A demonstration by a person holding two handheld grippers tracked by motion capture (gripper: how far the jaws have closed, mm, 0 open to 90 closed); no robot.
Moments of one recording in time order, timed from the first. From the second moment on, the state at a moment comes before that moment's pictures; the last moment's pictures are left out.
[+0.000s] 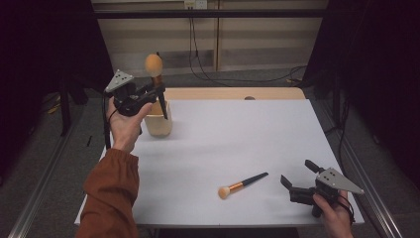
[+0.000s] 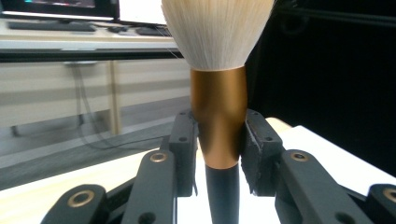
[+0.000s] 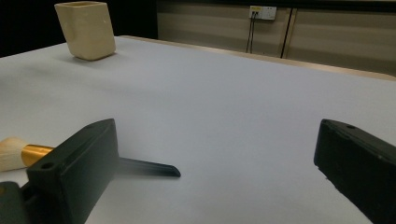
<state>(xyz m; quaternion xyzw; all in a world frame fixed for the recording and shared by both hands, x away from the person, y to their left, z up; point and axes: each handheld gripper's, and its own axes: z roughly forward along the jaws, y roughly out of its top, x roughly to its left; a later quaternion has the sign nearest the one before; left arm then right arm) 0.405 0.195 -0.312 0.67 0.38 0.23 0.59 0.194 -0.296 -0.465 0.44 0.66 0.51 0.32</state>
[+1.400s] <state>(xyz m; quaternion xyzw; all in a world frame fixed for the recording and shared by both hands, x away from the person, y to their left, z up) 0.440 0.226 -0.301 0.67 0.41 0.29 0.55 0.194 -0.294 -0.464 0.43 0.67 0.52 0.31</state>
